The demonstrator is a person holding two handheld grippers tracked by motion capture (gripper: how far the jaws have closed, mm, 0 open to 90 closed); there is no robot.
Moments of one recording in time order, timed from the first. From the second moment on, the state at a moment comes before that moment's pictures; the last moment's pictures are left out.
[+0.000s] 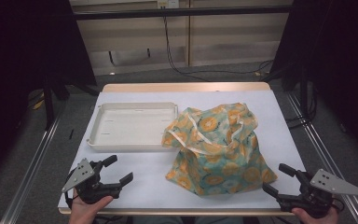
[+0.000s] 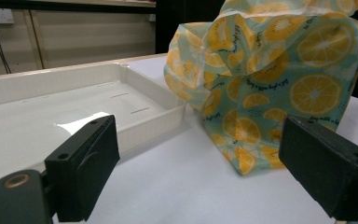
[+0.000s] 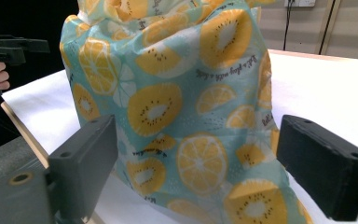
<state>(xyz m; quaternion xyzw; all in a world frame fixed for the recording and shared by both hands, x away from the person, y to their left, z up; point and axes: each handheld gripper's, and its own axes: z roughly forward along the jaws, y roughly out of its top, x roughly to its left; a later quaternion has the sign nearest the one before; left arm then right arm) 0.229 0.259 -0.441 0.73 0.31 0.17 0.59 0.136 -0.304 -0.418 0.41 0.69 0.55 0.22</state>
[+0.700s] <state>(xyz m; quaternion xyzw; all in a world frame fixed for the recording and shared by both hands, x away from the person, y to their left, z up) 0.238 0.242 -0.434 0.74 0.28 0.15 0.59 0.155 -0.305 -0.401 0.38 0.71 0.55 0.20</state>
